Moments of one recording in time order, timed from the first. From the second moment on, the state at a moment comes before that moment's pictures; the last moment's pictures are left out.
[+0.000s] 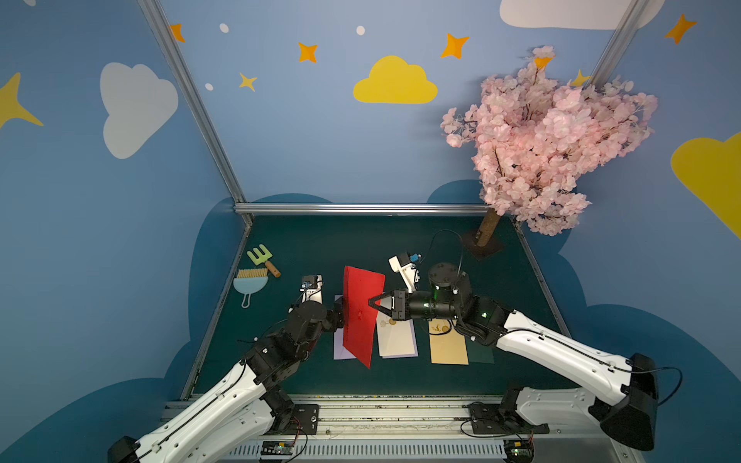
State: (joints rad) left arm -0.71 0.71 0.60 -0.41 -0.44 -0.46; right arm 1.00 1.24 1.06 -0.10 -0.42 0.88
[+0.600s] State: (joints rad) left arm -0.54 0.55 0.45 -0.21 -0.07 -0.51; right arm 1.00 1.28 1.06 0.06 -0.52 0.91
